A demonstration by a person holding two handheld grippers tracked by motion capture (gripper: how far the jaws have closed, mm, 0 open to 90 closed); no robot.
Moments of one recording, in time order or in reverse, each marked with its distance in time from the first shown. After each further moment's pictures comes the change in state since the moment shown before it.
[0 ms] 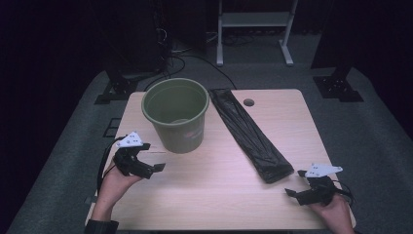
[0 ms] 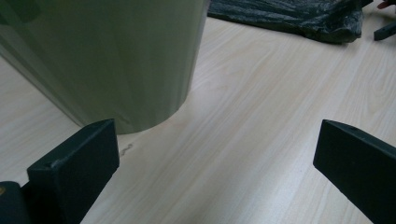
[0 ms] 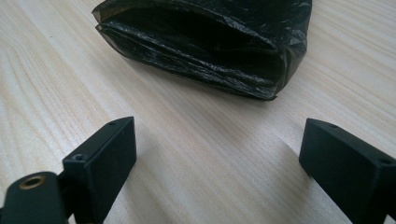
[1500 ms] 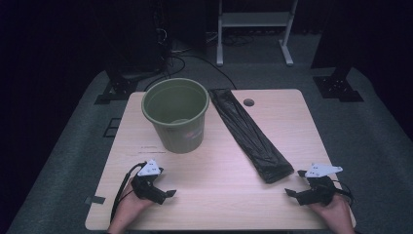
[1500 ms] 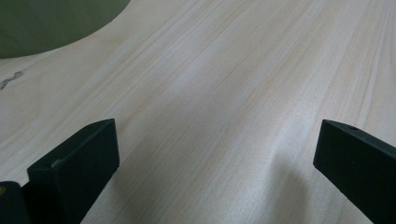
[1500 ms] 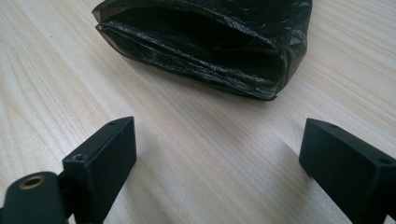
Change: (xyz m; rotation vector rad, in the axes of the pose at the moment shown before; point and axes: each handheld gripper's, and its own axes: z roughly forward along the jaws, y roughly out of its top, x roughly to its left) left arm -0.028 -0.075 0.062 0.103 -0.049 0.064; right arm 0.000 0.000 0.000 0.000 0.000 0.001
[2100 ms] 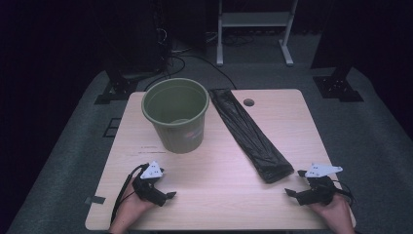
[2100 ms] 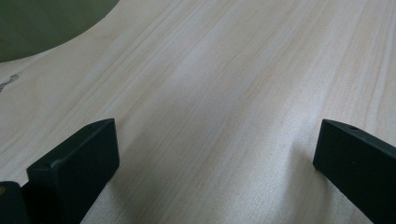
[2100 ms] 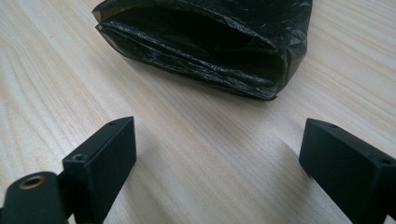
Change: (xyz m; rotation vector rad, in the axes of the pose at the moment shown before) left arm -0.004 -0.004 0.005 0.022 0.020 0.063; right arm 0.000 0.000 0.000 0.000 0.000 0.000
